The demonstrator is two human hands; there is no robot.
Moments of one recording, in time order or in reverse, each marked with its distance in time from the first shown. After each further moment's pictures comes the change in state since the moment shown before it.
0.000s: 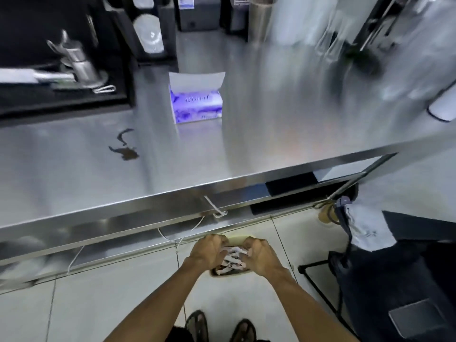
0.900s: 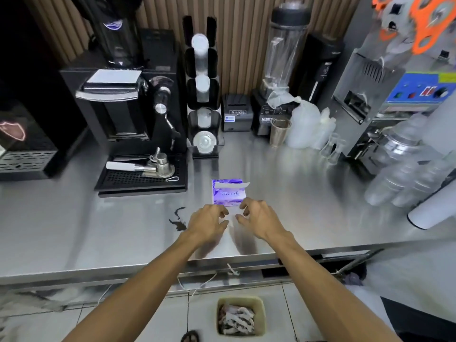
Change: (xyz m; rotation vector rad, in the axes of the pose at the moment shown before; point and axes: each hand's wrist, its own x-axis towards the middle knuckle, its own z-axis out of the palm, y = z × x) left_hand -0.092 0.086 -0.319 -0.047 0.504 -0.014; right_hand -0.039 -0.240 -0.277 -0.127 0.292 -0.435
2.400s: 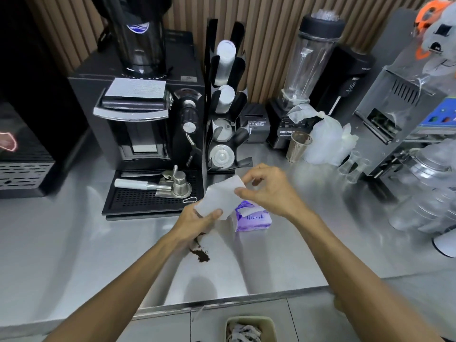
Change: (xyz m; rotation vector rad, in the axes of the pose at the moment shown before) left_hand 0.041 -0.100 -0.081 -1.095 -0.060 -0.076; right_hand 0.079 -0.129 -0.077 0.349 0.073 -0.148
